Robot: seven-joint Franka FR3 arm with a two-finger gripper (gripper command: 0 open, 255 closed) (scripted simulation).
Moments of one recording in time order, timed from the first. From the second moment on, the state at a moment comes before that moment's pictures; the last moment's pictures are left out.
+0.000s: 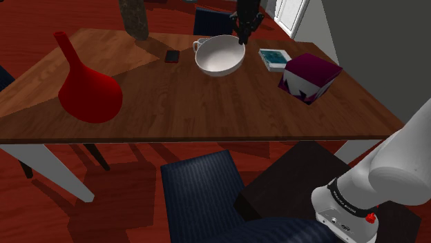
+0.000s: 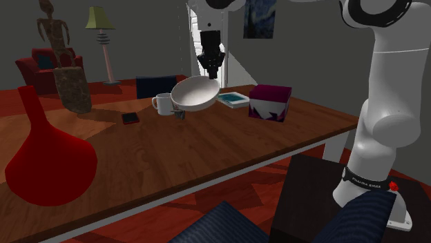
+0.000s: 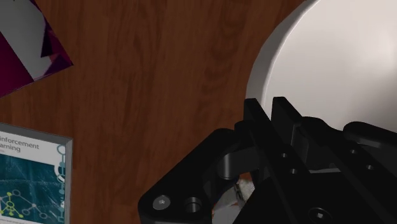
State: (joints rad) arm -0.01 0.13 0.07 -1.52 -0.03 1.59 0.35
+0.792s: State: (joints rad) arm -0.09 0.04 0.01 -1.54 -0.03 1.52 0.22
